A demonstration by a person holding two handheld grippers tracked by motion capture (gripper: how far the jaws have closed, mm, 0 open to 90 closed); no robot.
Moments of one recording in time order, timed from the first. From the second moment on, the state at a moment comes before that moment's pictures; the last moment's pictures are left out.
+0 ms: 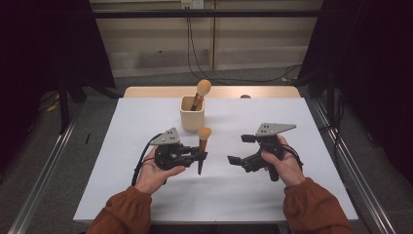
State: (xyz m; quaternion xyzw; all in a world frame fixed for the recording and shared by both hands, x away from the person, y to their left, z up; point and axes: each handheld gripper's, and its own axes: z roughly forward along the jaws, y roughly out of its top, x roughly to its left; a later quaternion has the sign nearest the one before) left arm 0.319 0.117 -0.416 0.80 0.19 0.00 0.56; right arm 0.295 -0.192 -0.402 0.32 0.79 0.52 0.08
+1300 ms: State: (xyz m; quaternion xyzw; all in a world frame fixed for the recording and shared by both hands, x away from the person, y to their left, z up) left arm 0.329 0.145 -0.409 0.80 0.22 0.03 0.56; right arm 0.259 -0.244 -0.429 0.40 0.70 0.55 0.21
